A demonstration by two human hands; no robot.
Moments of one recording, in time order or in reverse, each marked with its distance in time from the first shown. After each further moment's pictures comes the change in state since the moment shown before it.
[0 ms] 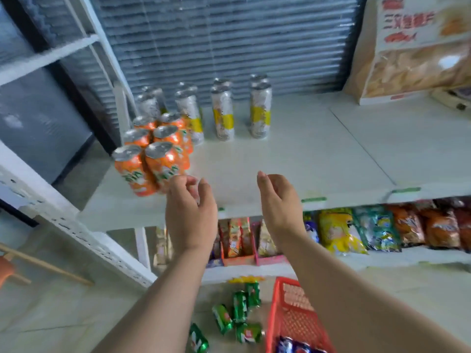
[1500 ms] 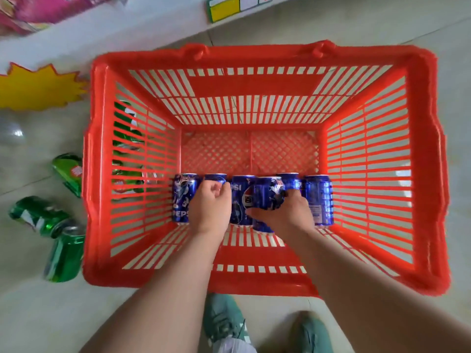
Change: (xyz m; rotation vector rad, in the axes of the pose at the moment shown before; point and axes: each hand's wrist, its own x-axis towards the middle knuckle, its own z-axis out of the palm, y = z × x) left_hand -0.473 -0.361 0.339 0.513 -0.959 -0.541; right_hand -0.156 0.669 -0.130 -0.548 -0.229 1.038
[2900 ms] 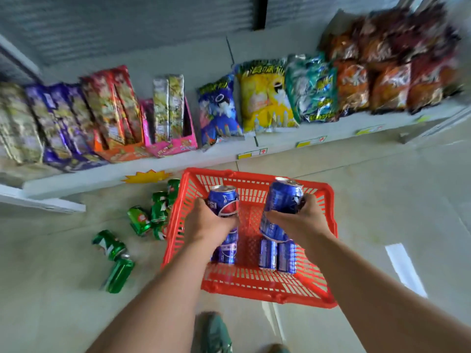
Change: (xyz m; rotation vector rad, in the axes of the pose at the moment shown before) left_hand -0.128 0.122 -0.192 -0.098 0.036 0.061; right_hand -0.175 -0.110 -0.187 0.404 0.084 -0.281
